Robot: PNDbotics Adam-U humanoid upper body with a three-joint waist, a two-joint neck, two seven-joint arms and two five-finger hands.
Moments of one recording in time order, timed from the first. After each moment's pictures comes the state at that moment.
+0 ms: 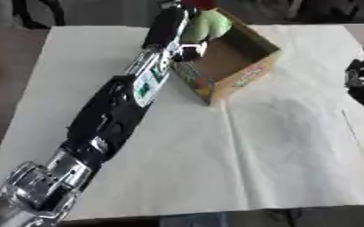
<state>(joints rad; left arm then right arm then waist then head) -0.94 0.19 -0.19 -0.97 -0.89 0.12 0.19 -0.63 -0.21 -0.02 -1.19 0.30 -0.19 -0.20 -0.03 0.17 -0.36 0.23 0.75</state>
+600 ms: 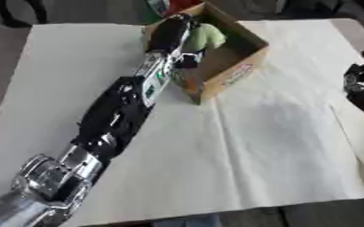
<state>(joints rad) -0.97 0.18 -0.15 -0.85 -1.10 0.07 0.11 -0.63 -0.18 -0.01 -1.19 0.28 -0.20 -0.19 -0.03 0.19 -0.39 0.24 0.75</state>
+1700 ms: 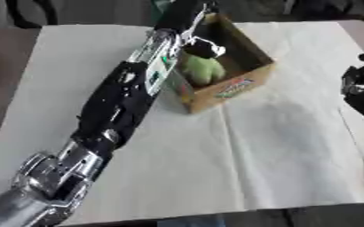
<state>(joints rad) -0.97 0.20 -0.16 -1.14 -1.00 0.07 0.02 -0.62 -0.18 -0.01 -1.20 0.28 -0.20 -0.20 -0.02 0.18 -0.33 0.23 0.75</state>
